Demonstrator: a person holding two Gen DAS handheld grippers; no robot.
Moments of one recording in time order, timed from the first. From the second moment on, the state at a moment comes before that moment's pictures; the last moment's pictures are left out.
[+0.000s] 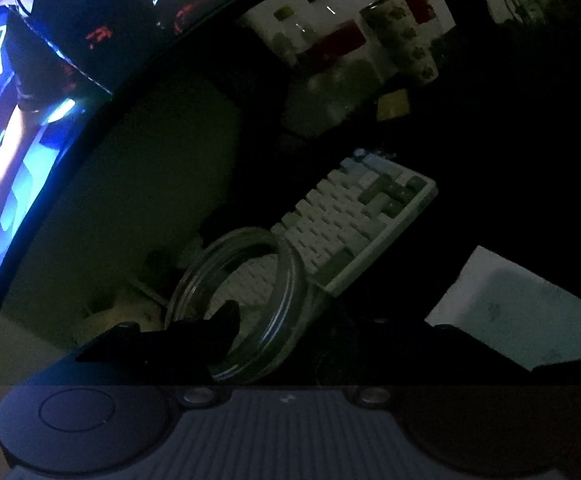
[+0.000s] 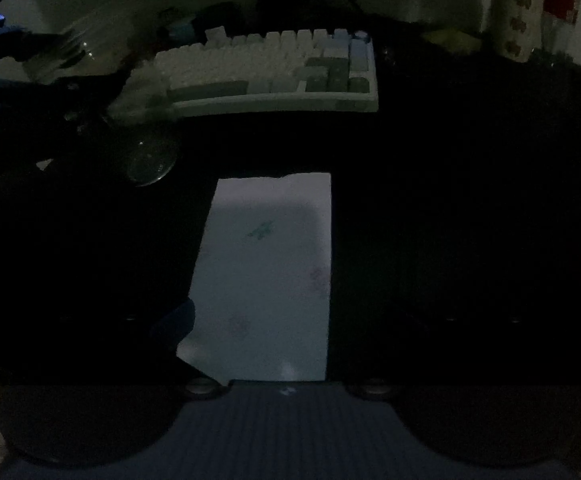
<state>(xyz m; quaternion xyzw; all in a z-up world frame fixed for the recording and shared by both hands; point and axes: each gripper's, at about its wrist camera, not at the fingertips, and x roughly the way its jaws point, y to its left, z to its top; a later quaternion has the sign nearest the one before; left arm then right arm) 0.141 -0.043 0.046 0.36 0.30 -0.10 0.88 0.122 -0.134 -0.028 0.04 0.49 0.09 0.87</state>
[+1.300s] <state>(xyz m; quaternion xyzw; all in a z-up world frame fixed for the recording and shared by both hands) 0.016 0.034 -0.036 0.15 0.25 -0.10 0.95 0.099 -0.111 -0.045 -0.03 0.41 0.11 0.90</state>
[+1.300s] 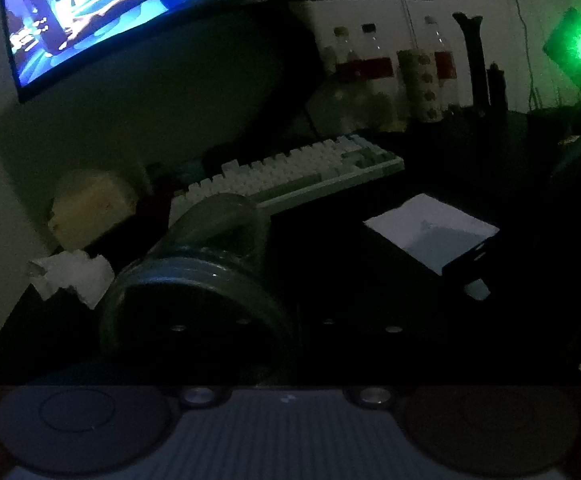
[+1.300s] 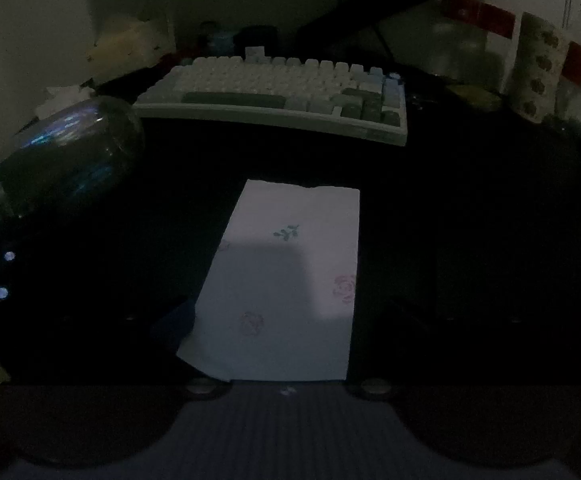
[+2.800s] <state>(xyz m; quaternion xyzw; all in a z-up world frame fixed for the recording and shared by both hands) -0.007 0.027 -0.048 0.00 0.21 -0.29 0.93 0.055 -0.197 0.049 -0.01 0.28 0.25 0.93</state>
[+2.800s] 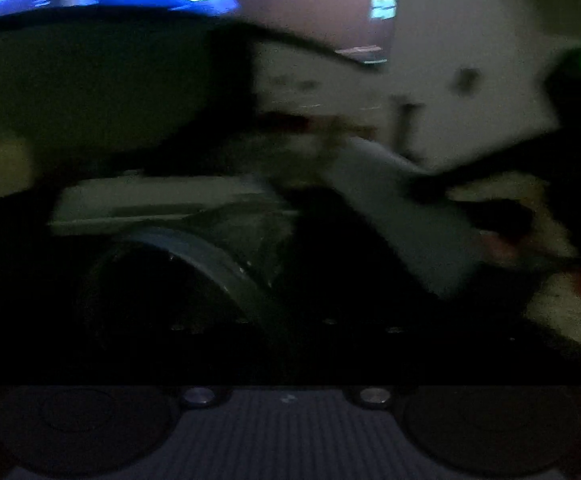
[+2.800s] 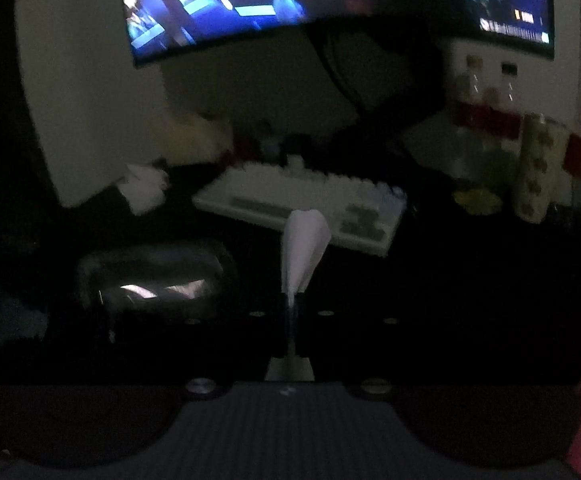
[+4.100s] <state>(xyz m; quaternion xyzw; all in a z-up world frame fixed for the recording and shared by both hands) 0.004 0.041 -0.077 -0.10 0.21 -0.28 0.93 0.078 -0.085 0.028 -0.08 0.29 0.33 0.90</state>
